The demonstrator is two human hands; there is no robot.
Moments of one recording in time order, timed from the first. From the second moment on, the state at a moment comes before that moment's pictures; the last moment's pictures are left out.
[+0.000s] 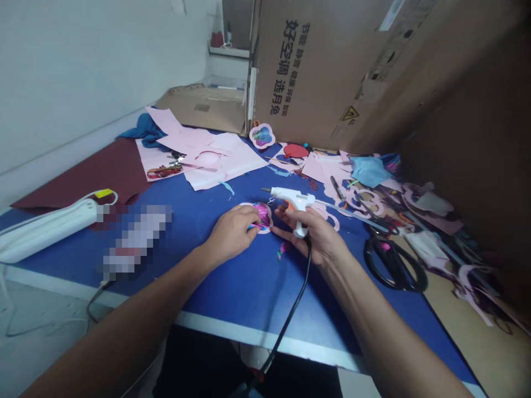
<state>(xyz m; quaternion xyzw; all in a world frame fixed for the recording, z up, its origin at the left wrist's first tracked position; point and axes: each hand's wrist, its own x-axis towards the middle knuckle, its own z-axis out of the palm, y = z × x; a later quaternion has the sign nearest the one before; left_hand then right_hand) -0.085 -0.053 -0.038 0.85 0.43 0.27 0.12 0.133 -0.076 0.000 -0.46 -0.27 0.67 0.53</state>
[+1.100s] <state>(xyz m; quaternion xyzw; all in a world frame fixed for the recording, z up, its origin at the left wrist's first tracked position) -0.068 -0.063 -0.036 0.83 0.50 0.24 0.04 0.126 -0.065 -0.011 -0.40 -0.23 0.68 0.57</state>
